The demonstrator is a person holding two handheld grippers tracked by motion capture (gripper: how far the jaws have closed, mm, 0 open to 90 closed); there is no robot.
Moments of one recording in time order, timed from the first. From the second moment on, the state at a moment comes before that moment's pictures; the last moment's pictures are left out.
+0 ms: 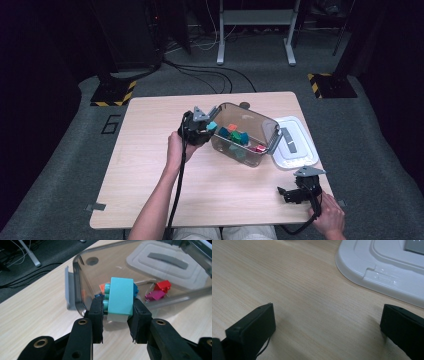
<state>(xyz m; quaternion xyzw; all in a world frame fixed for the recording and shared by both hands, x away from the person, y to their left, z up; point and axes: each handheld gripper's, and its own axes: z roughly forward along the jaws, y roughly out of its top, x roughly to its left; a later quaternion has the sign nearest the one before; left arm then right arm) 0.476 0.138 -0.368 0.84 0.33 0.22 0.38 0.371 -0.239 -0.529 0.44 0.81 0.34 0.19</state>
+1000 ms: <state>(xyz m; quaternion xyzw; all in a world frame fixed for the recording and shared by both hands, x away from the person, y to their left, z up) 0.487 0.136 -0.388 0.83 0.38 0.22 0.34 0.371 -0.239 -0.529 0.44 0.81 0.34 0.18</state>
